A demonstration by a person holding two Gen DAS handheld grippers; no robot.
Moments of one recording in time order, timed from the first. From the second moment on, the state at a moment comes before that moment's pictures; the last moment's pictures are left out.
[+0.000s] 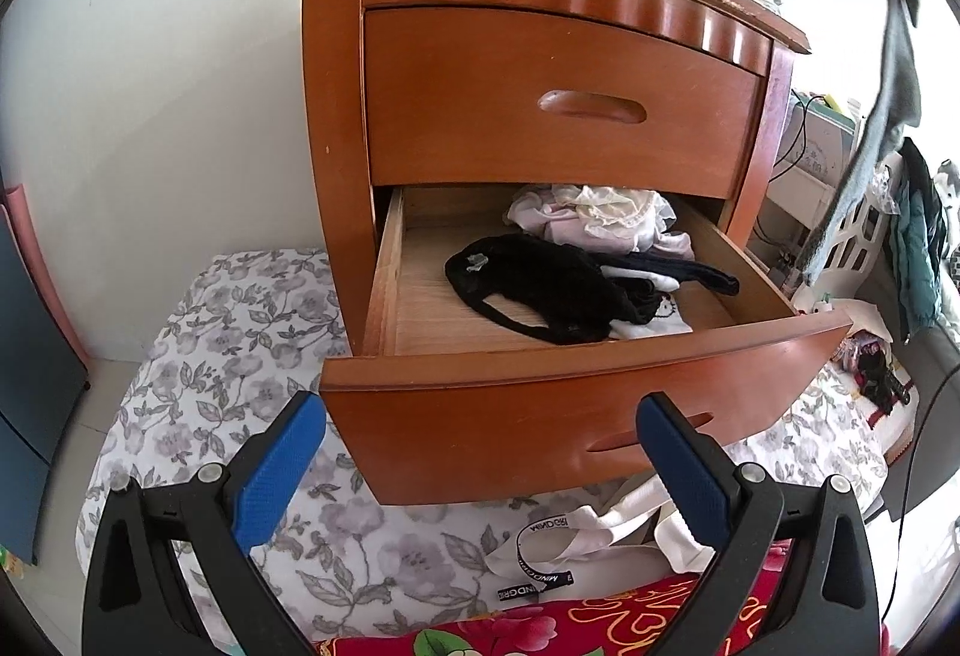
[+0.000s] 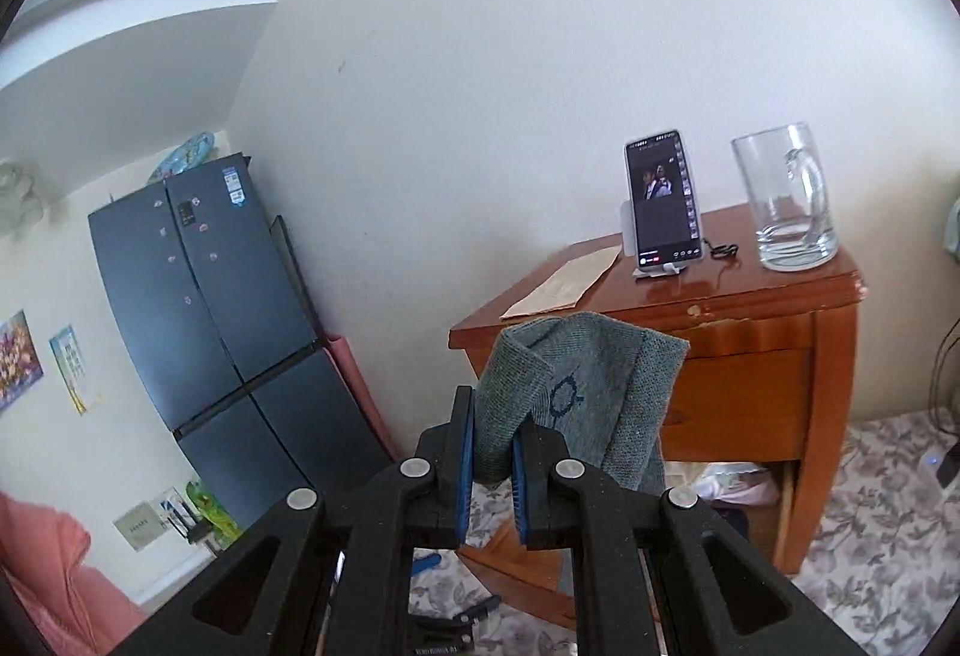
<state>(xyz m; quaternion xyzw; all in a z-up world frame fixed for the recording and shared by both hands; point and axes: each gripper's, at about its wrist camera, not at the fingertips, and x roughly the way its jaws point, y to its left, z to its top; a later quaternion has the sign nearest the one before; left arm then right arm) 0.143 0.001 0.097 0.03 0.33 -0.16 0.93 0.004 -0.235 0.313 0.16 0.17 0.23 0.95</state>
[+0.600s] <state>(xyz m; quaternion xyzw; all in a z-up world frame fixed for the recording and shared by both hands) 0.134 -0.017 0.102 0.05 0.33 -0.16 0.93 0.010 -0.227 0.196 0.17 0.35 0.20 0.90</state>
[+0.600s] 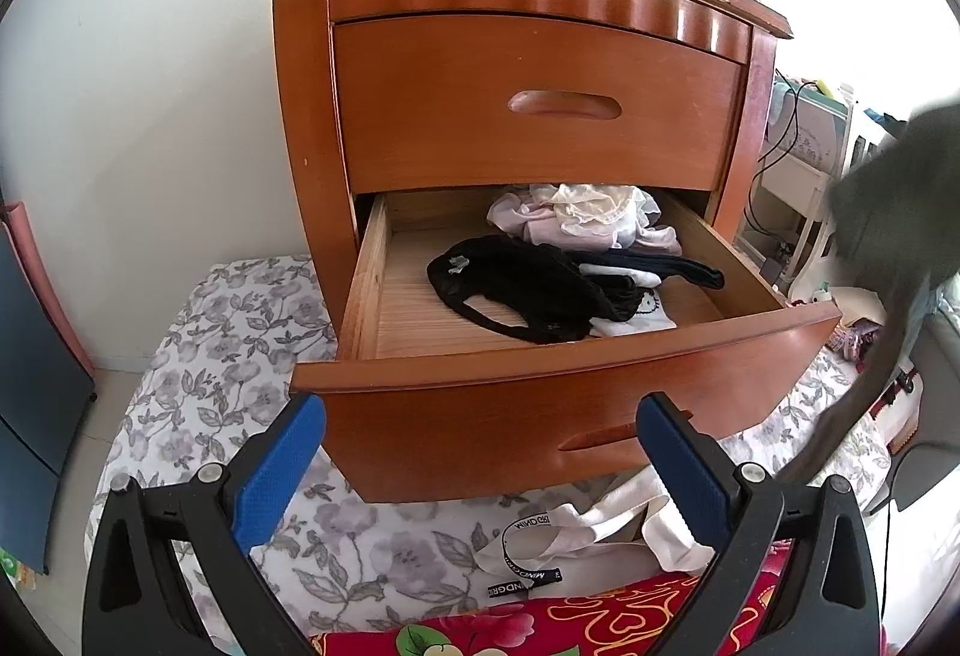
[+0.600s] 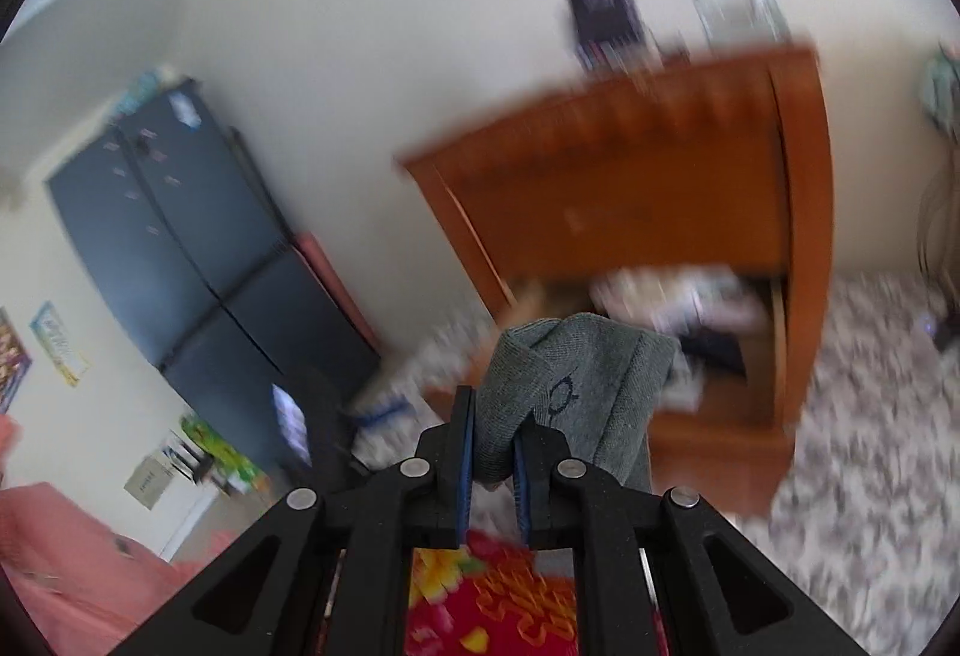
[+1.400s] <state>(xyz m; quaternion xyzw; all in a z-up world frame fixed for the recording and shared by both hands) 0.141 -0.015 0.087 0.05 0.35 -0.16 0.92 0.069 -0.217 -0.017 0.17 0.59 0.06 0.78</state>
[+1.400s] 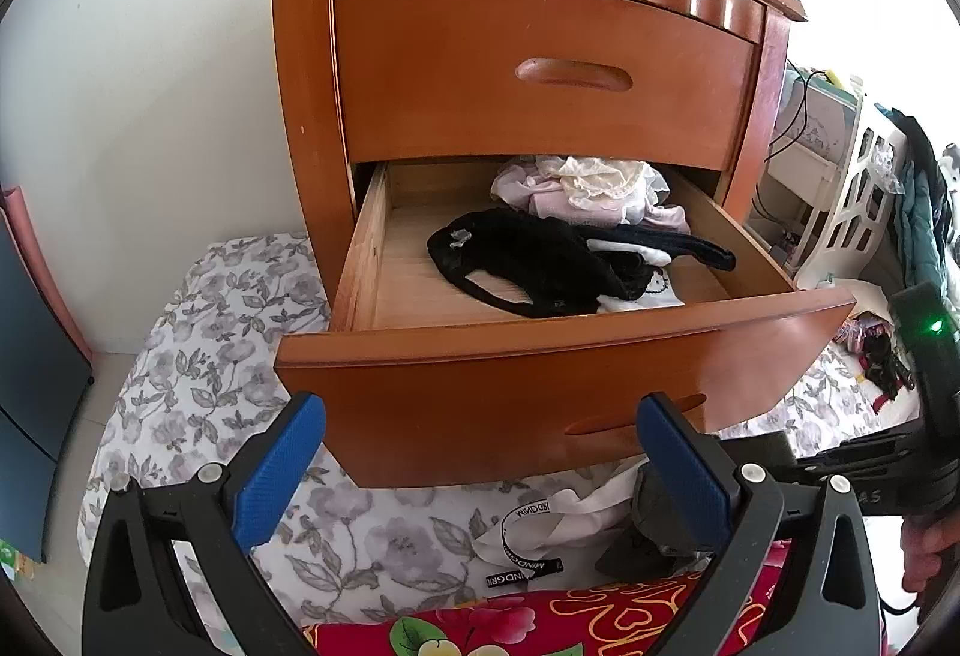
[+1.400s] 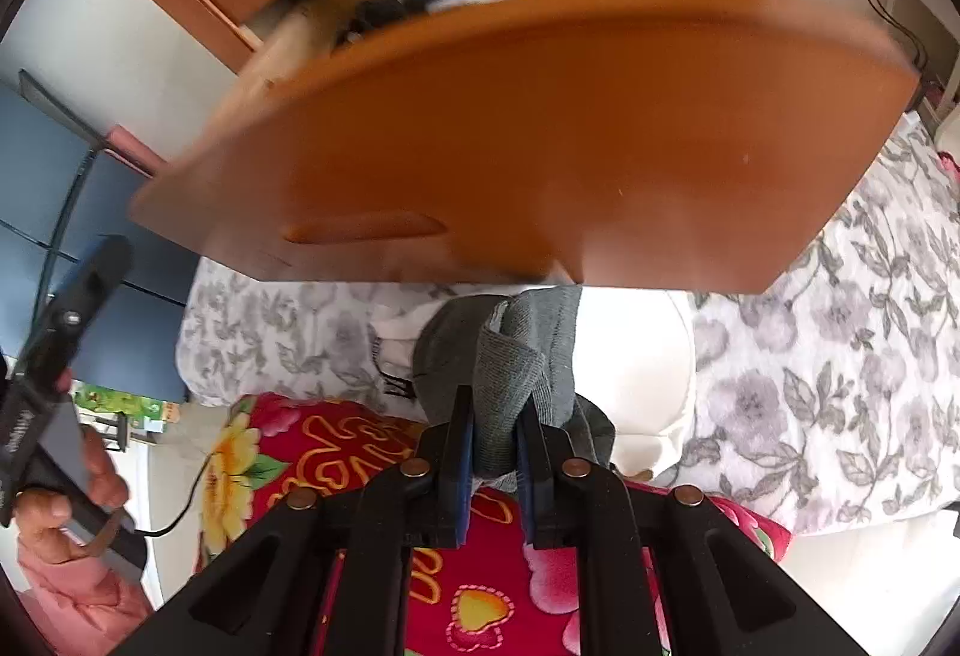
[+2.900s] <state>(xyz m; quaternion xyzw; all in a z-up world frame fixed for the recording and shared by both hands) 0.145 -0.026 0.074 0.06 0.37 -0.15 0.91 0.069 -0.210 -0.030 0.11 0.58 0.03 0.81</state>
